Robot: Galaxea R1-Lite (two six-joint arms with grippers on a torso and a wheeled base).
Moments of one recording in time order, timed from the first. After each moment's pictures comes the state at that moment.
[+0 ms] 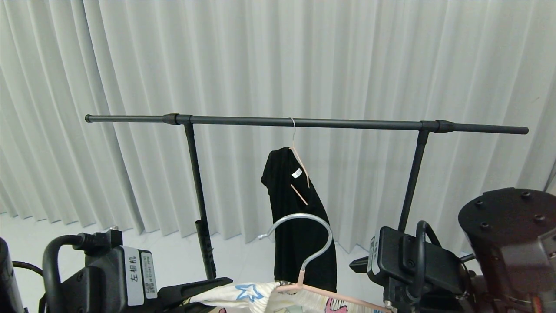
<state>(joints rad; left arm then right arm) -0.82 1.12 -0.42 -0.34 -0.13 0.39 1.09 1.45 -0.78 -0.05 0.05 -0.16</state>
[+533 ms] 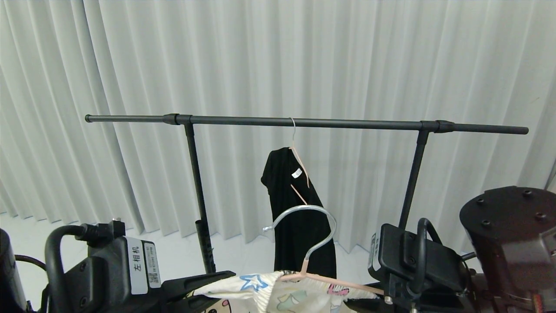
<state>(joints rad) -0.82 1.14 -0.44 -0.35 -0.13 0.38 1.08 1.44 -0.78 -0.06 0.05 -0.16</state>
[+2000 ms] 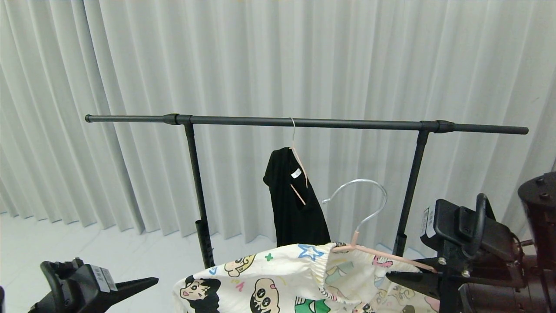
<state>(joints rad) -0.48 1.02 -0.16 -0.35 -0.17 0.24 0.91 1.31 -0.72 -0.01 0.04 -0.20</state>
